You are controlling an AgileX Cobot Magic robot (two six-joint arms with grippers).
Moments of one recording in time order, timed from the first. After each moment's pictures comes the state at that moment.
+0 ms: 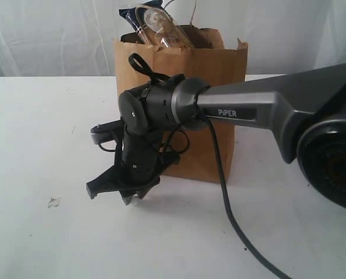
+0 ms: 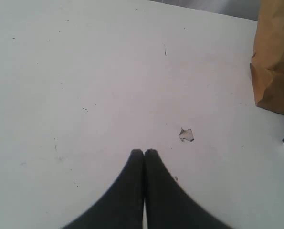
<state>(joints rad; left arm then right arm) 0.01 0.00 0.02 -0.34 0.42 0.13 0.80 2.19 -1.64 0.12 0.87 0.15</state>
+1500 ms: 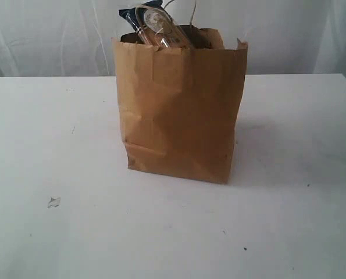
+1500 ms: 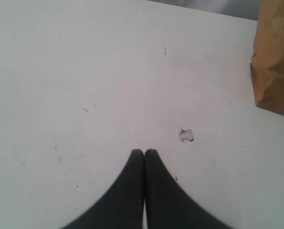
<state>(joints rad) 0.01 0.00 0.02 -0.34 0.42 0.13 0.96 1.23 -1.64 0.10 0.52 0.01</state>
